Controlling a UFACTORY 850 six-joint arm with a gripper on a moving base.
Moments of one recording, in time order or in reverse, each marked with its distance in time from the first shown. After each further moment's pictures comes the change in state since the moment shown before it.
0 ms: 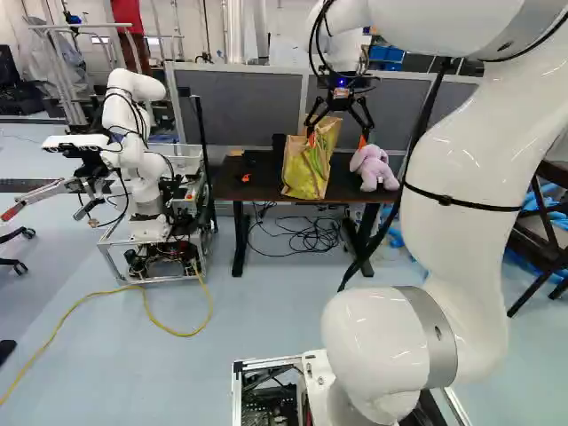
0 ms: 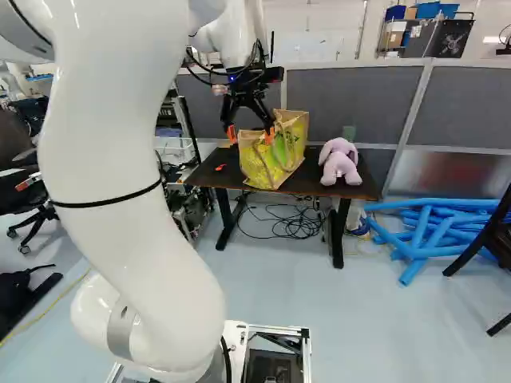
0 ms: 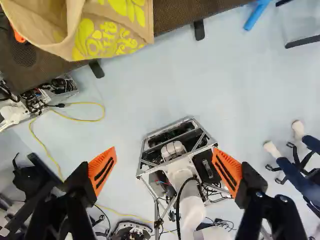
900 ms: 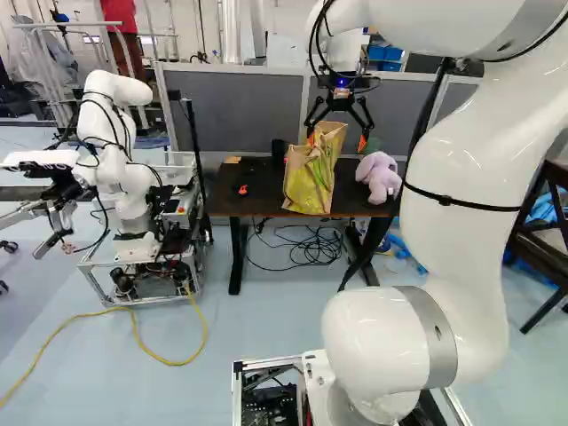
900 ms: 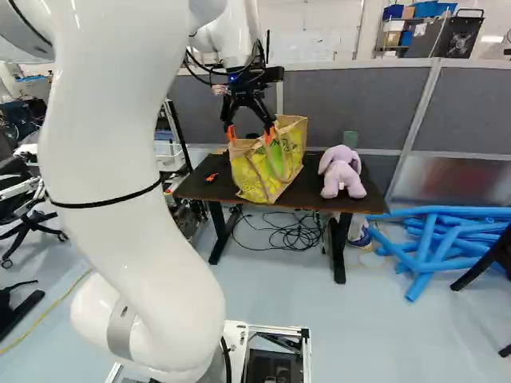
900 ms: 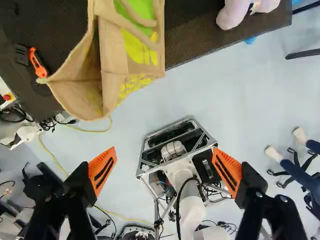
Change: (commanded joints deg) arm 0.0 0.0 0.0 0.0 0.0 0.0
